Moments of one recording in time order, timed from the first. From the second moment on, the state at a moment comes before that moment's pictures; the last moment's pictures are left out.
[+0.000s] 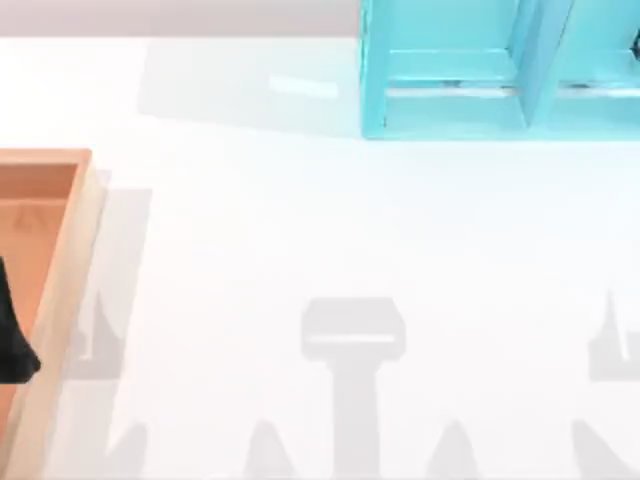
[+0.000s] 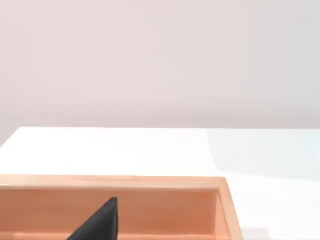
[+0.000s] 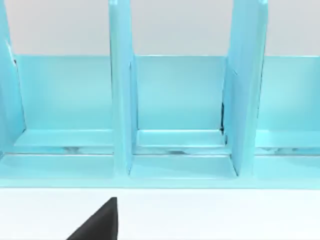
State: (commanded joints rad) left arm 0.00 0.00 0.00 0.00 0.00 0.00; right arm 0.00 0.00 0.00 0.00 0.00 0.00
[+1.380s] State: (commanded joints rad) left arm 0.00 0.00 0.00 0.00 0.00 0.00; right arm -0.22 1.61 1.31 -1.10 0.01 -0.21
